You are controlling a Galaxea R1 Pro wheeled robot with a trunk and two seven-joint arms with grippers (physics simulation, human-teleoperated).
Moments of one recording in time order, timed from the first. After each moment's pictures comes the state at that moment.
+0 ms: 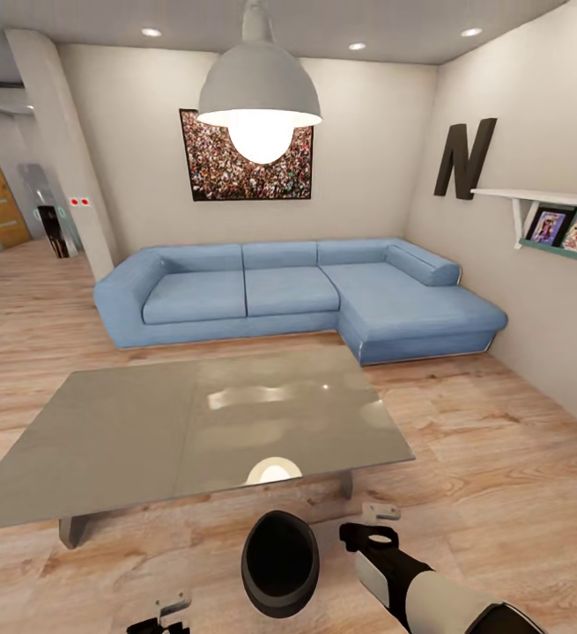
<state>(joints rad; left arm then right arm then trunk) -0.35 -0.01 -0.16 -0.42 0.43 0.31 0.37 -0.69 0.13 0.50 -0.10 -0.55 -0.02 -0.31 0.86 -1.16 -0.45</state>
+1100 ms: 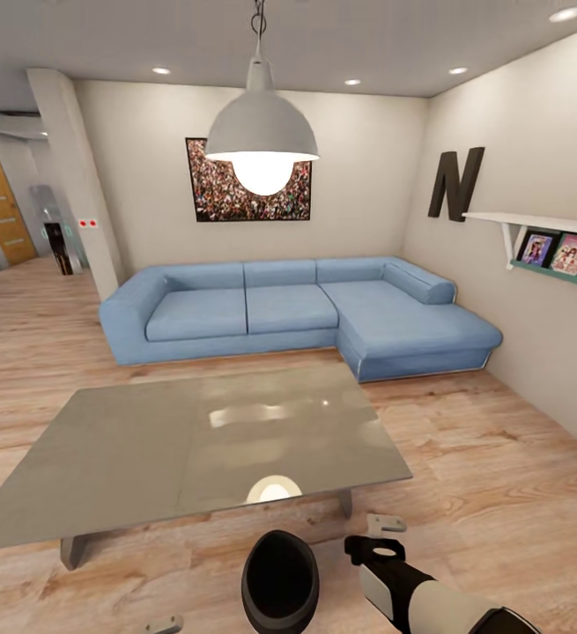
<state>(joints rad) -0.35 -0.01 -0.21 -0.27 0.44 0.12 0.37 -0.68 0.13 0.50 -0.05 -0.55 -0.05 -0.31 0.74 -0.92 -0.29</state>
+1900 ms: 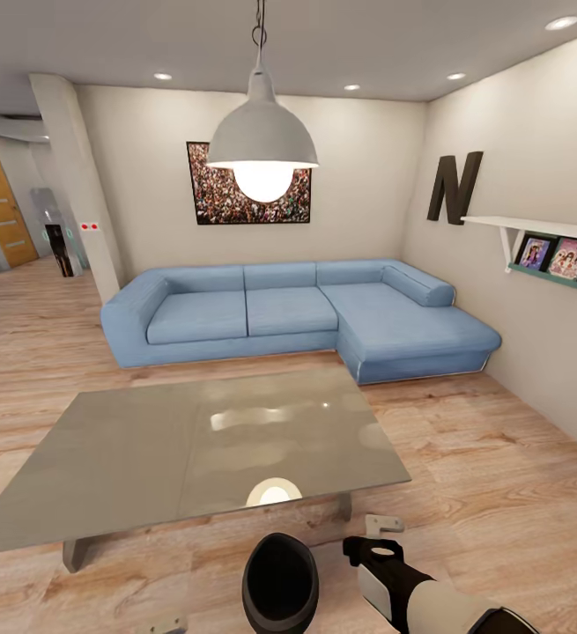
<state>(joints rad) -0.35 -0.01 -0.21 -0.26 0.44 0.14 0.29 -0.68 0.13 0.50 -0.05 -0.55 -0.03 -0.31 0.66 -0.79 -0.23</state>
